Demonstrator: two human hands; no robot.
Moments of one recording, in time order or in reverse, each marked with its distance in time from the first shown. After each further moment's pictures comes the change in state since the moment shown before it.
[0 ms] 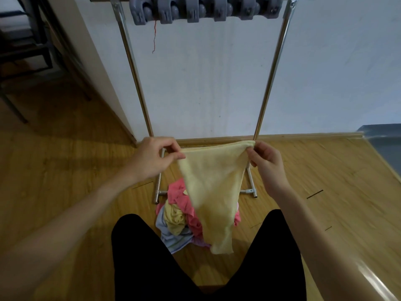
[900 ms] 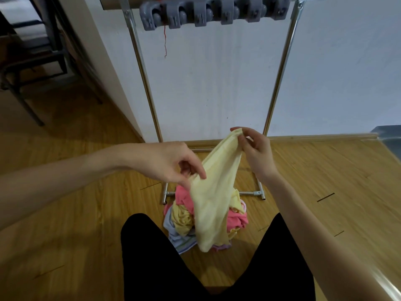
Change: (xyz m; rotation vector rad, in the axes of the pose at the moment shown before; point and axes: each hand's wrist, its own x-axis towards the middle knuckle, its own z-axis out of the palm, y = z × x) left_hand 0.013 0.078 -0.042 0.084 -0.866 -0.039; right_hand 0.025 -0.013 0.034 -0.061 -0.044 -0.109
